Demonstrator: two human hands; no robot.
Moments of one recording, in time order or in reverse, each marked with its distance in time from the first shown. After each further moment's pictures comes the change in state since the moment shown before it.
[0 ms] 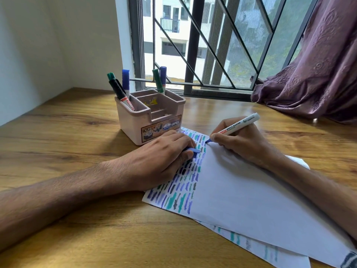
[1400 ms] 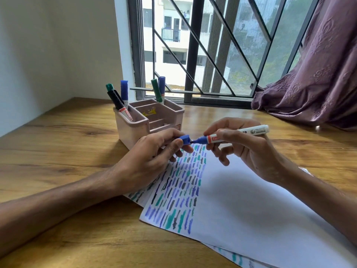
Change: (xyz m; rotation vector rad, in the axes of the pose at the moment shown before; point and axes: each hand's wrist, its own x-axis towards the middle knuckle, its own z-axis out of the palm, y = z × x) left_hand 0.000 -0.008 -0.004 -0.506 0.271 -0.097; right_hand -0.010 -0.025 -0.006 0.445 -0.219 -0.147
